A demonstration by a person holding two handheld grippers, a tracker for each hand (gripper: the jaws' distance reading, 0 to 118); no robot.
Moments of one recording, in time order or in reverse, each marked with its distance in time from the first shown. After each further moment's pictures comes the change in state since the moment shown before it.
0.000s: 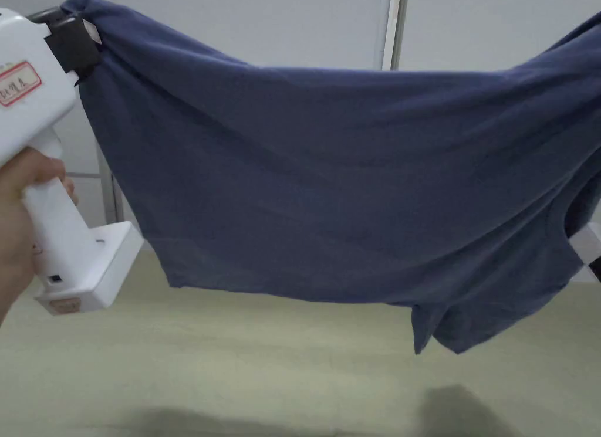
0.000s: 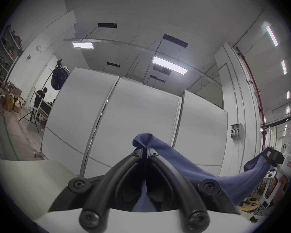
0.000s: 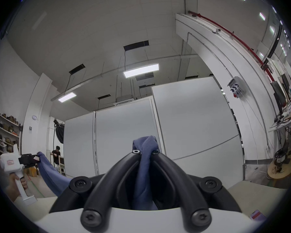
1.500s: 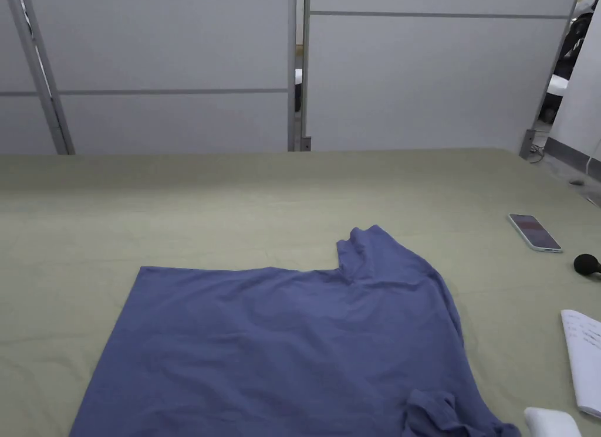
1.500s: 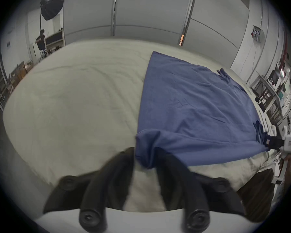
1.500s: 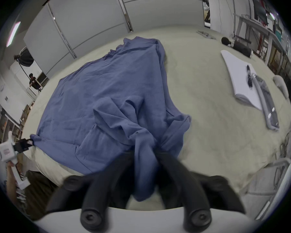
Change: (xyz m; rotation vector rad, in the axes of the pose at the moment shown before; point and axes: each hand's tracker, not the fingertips) left arm -0.079 -0.213 0.443 -1.148 0.197 -0.177; right arm 0.035 -0.195 0.487 -1.312 -0.312 -0.088
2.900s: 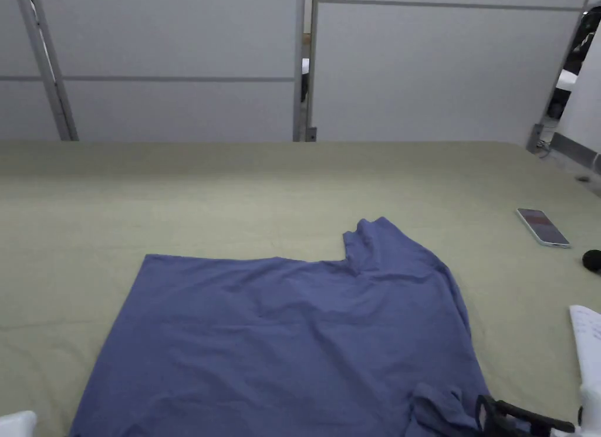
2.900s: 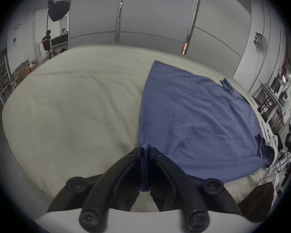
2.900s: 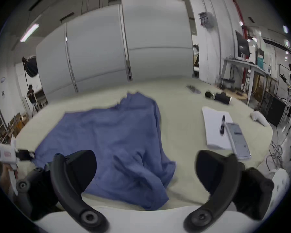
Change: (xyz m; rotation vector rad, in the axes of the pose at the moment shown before) left arm 0.036 0.010 -0.005 0.082 0.004 0.052; right arm -0.053 0.020 0.043 0.323 -0.082 0.041
